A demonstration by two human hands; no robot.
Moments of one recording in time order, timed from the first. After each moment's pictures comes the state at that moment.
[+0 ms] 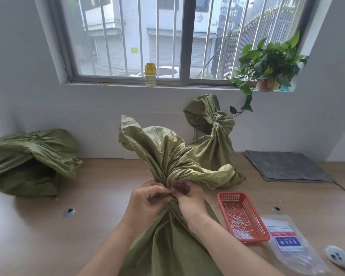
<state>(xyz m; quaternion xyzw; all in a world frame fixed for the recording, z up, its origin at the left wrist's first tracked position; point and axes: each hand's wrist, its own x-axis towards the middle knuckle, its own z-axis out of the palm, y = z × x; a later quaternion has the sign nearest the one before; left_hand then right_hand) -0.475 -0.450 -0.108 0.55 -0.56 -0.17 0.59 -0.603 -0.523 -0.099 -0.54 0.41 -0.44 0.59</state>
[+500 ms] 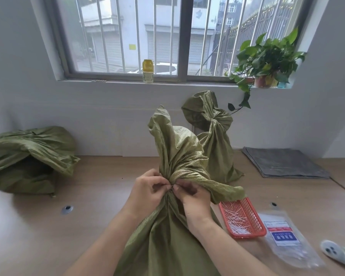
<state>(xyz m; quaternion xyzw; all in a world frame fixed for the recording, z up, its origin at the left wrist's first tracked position) -0.479 -0.467 -0.089 0.61 -0.59 -0.11 0.52 -0.619 -0.515 -0.106 -0.43 0.38 -0.51 0.64</state>
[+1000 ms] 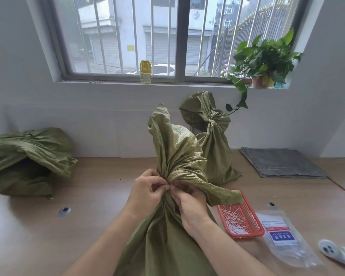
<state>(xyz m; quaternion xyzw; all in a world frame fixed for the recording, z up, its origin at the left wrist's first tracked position) -0.487 -0.469 -0.086 0.65 -0.54 -0.14 0.51 -0.616 -0.517 -0.106 -0.32 0.31 -0.50 0.74</state>
